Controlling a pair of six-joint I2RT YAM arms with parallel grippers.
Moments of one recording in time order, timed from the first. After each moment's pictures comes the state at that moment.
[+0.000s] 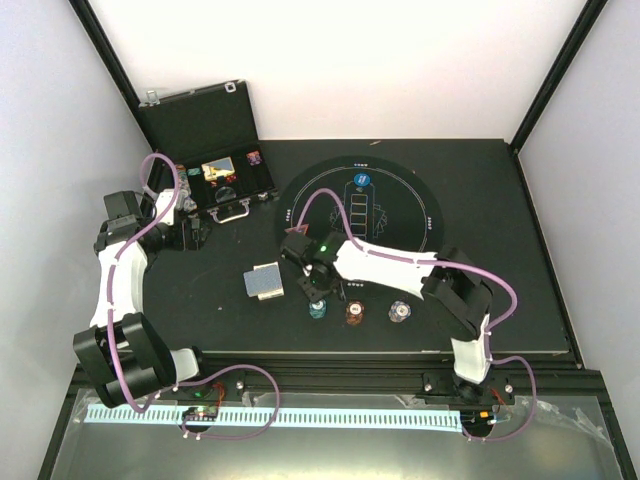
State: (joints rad) left arm 0.40 1.26 0.96 -0.66 0.59 0.30; right arm 1.06 1.93 1.43 -0.89 0.10 0.37
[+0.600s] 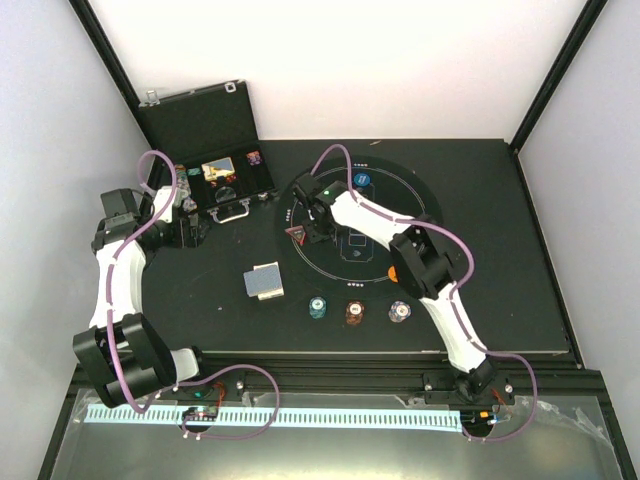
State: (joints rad) left arm 0.41 1.26 0.99 -0.67 0.62 0.29; right arm 0.76 2.28 1.93 -0.92 0.12 0.27
